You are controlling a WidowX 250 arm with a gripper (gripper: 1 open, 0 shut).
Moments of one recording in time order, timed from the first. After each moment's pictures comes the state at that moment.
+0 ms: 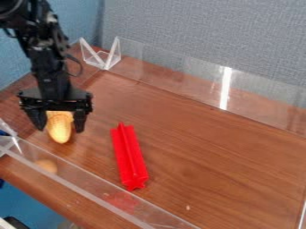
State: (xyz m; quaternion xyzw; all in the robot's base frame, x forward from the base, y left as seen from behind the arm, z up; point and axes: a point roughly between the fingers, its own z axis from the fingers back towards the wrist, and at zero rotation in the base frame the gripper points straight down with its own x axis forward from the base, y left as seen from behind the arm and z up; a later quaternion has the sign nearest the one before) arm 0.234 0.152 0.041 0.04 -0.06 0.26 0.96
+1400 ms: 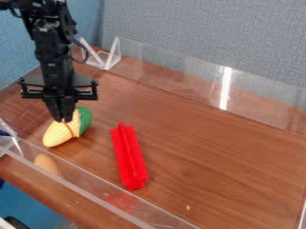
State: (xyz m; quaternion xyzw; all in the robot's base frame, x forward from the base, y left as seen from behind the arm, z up) arm 0.234 0.141 0.064 0.04 -0.04 0.27 0.96
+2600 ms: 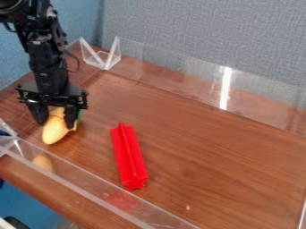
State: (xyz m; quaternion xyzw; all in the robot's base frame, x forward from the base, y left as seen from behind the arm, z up) arm 0.235 0.172 0.040 0.05 -0.04 0.22 0.97
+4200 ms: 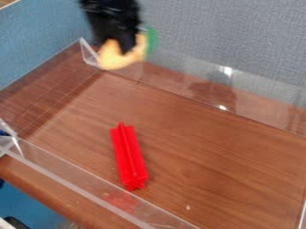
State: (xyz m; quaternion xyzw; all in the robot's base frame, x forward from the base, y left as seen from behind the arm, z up) arm 0.278 0.046 0.180 -0.01 -0.14 -0.13 0.98
